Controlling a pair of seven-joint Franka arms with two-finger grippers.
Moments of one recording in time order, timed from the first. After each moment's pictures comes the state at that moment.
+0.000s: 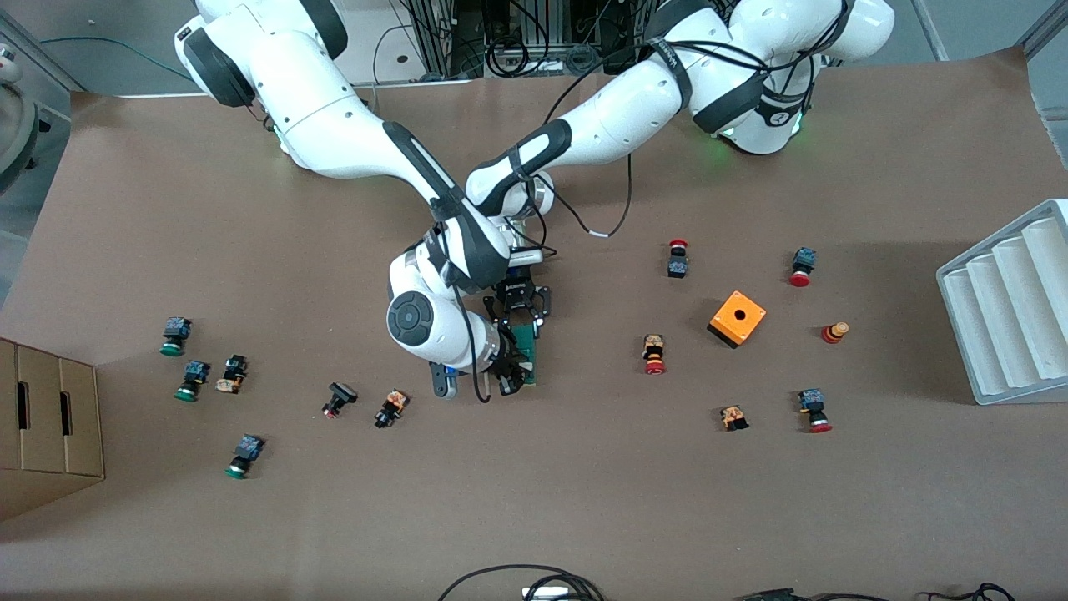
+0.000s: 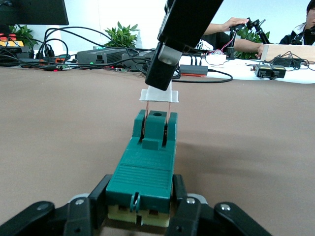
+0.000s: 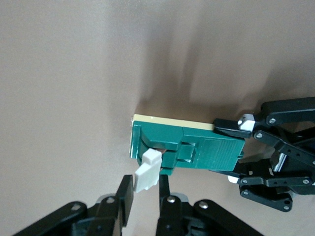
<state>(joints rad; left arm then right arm) -0.80 1.12 -0.44 -1.48 1.95 1.71 -2.50 0.63 0.77 -0.04 -1.46 0.49 2.35 1.70</state>
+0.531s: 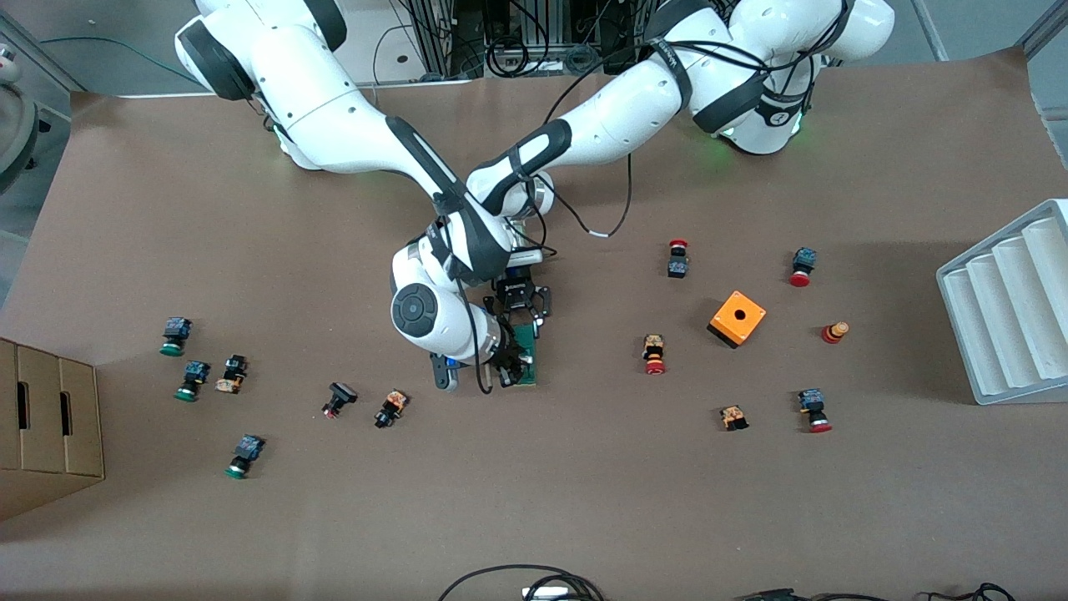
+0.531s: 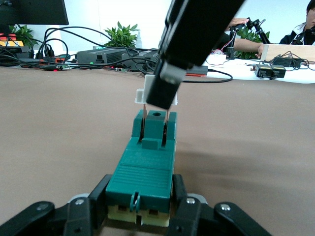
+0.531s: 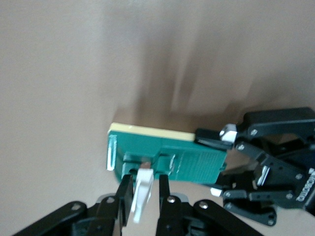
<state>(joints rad) -0.80 1.12 -0.44 -1.48 1.95 1.71 -2.50 0.65 0.75 -0.04 -1.53 0.48 2.37 1.69</state>
